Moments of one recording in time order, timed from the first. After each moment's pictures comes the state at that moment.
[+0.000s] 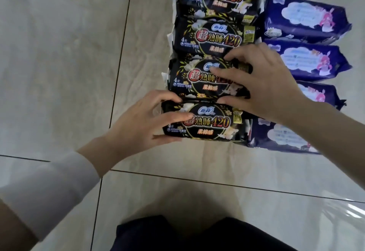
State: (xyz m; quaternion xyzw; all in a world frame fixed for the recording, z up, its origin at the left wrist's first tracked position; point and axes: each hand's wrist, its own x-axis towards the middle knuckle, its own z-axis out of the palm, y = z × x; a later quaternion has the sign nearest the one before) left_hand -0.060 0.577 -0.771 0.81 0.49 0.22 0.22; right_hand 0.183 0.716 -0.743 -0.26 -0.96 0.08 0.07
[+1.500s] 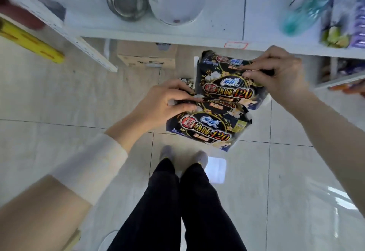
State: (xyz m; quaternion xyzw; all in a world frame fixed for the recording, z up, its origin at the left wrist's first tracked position) left_hand 0.019 0.576 -0.065 0.66 0.56 0.27 0.43; right_hand 0.271 0.678 -0.057 -0.47 -0.77 0.35 0.25
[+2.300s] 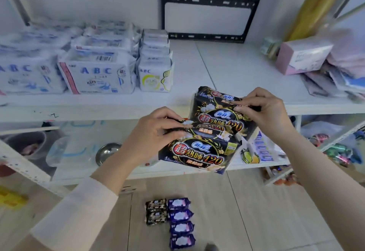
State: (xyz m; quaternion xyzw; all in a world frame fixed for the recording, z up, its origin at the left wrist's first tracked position) left_hand 0.023 0.728 0.196 0.73 0.46 0.41 0.31; right_hand 0.294 0.788 0.218 -0.49 -0.76 0.15 0.40
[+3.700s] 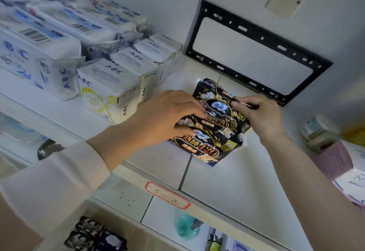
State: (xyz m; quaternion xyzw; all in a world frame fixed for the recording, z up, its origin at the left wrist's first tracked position) left_hand 0.116 0.968 0.193 0.78 0.53 0.33 -0.03; right_hand 0.314 1.105 0.231 -0.47 -0.76 0.28 0.35
